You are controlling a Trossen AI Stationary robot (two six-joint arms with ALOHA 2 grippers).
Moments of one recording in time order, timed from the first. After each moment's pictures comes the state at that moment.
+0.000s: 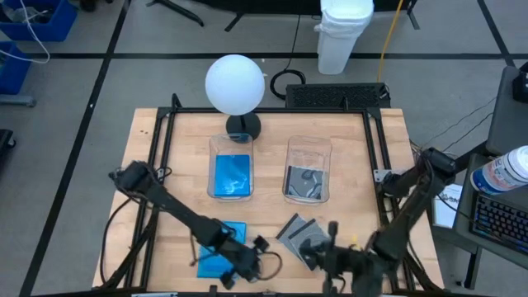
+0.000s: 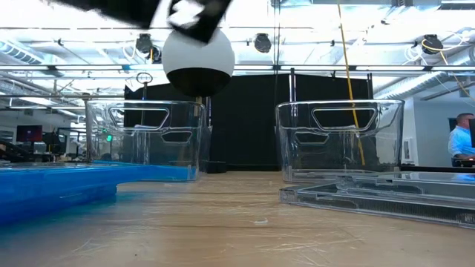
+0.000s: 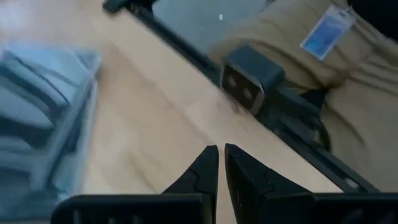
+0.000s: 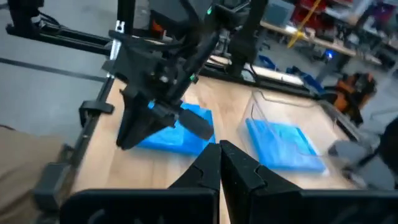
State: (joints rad) left arm -0.57 1.95 1.30 -0.10 0.09 0.21; right arm 0.94 1.63 1.22 -0.25 1.04 0.33
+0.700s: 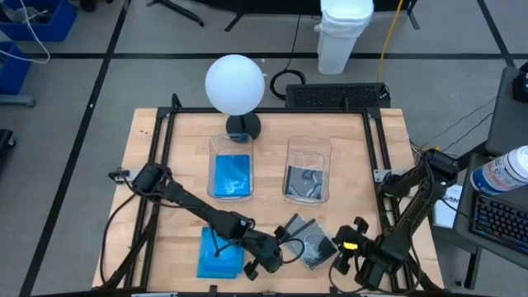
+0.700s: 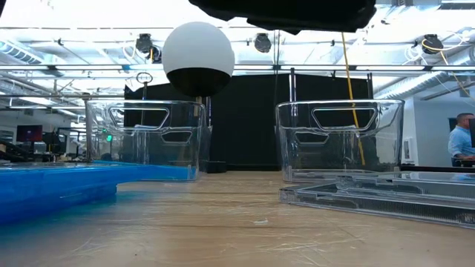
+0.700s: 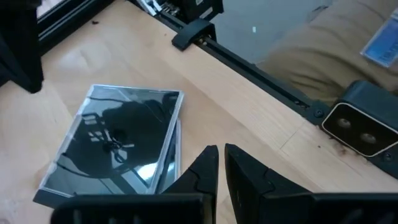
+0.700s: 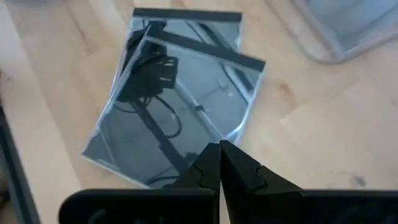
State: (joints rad) left arm -0.46 2.07 1.48 -0.09 0.08 0.35; right arm 1.02 1.63 1.04 -0.88 0.63 1.59
